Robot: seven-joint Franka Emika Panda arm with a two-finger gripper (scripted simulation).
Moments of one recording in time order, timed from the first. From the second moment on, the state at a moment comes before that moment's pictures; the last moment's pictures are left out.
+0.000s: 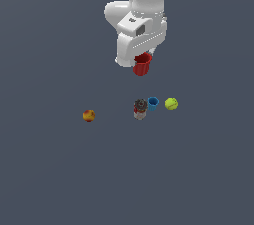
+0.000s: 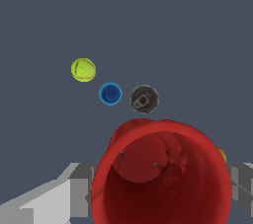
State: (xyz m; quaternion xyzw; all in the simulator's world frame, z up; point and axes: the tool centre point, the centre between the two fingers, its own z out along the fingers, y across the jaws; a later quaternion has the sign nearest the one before) arm -0.109 0.056 0.323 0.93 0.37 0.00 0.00
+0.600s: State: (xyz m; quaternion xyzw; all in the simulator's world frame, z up) arm -0.128 0.077 0.385 0.93 0.37 0.00 0.00
